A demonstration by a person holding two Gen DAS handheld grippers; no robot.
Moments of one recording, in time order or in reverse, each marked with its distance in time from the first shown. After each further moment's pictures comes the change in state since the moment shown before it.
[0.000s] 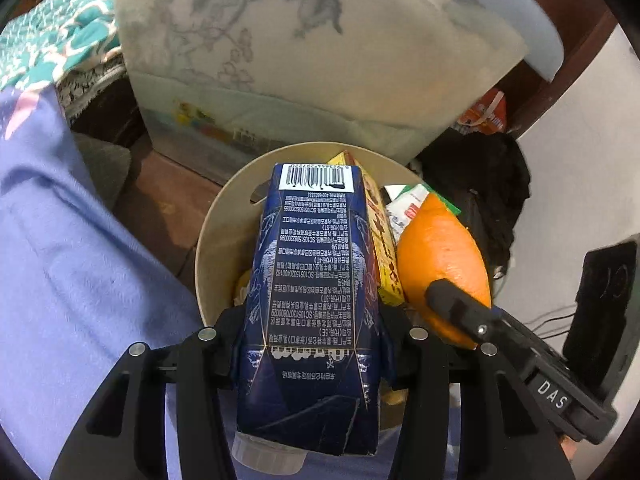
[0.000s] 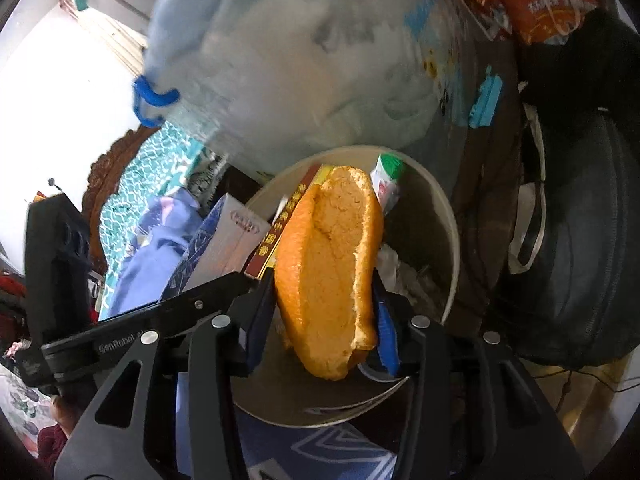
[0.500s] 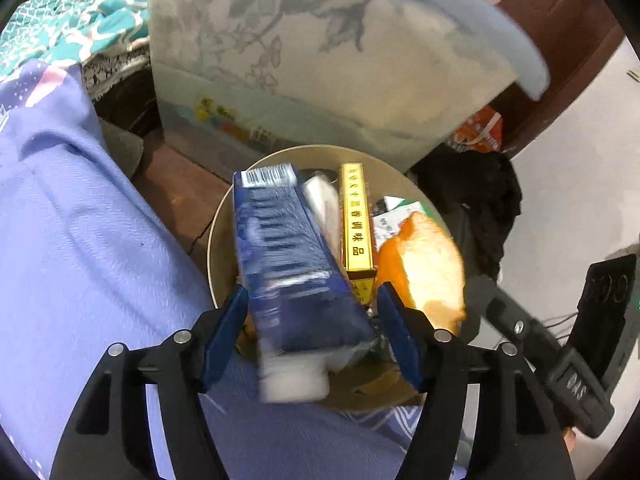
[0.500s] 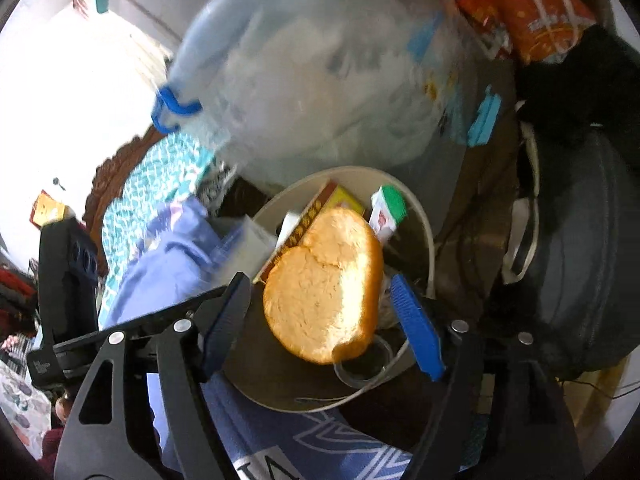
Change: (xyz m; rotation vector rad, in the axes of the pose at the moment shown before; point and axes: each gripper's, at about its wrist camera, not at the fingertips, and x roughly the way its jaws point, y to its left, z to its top) left arm -0.027 0.017 -0.023 -0.065 -0.060 -0.065; right arm -0.034 0.006 -0.011 -0.031 -0.101 0.008
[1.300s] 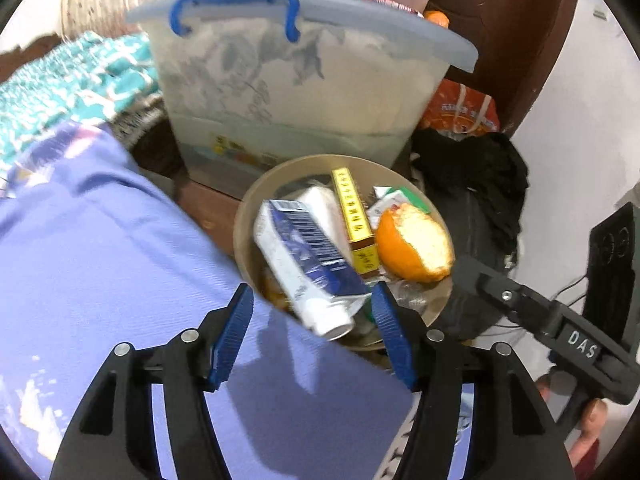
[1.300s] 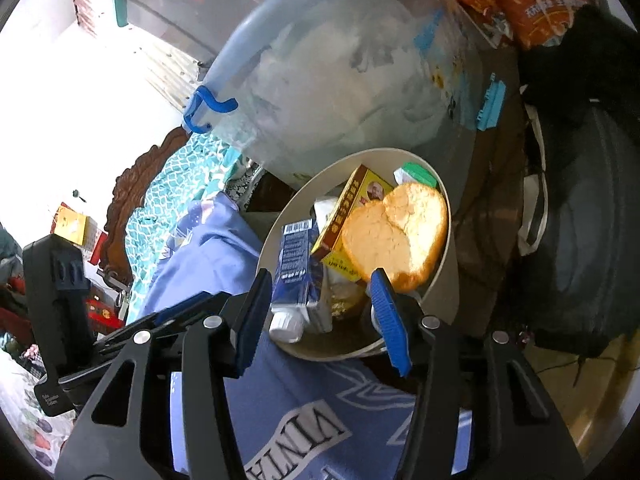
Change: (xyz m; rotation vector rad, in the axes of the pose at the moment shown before) left arm -0.055 -0.030 -0.037 0.159 -0.090 0.168; right arm -0.027 0.012 -0.025 0.053 0.020 0.075
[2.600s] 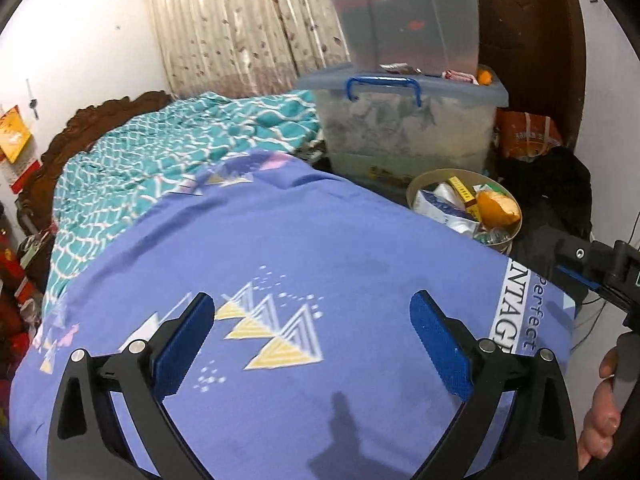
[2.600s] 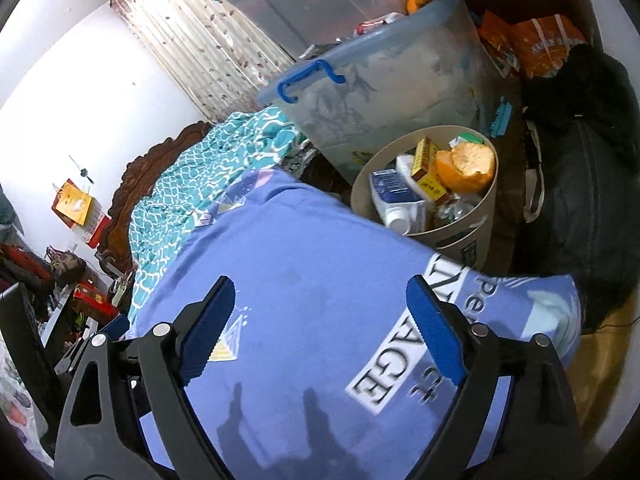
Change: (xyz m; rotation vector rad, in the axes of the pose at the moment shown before) left arm -0.195 0.061 -0.141 0.001 -0.231 0.405; right arm -0.076 0.129 -0.120 -0.101 -0.085 -0.031
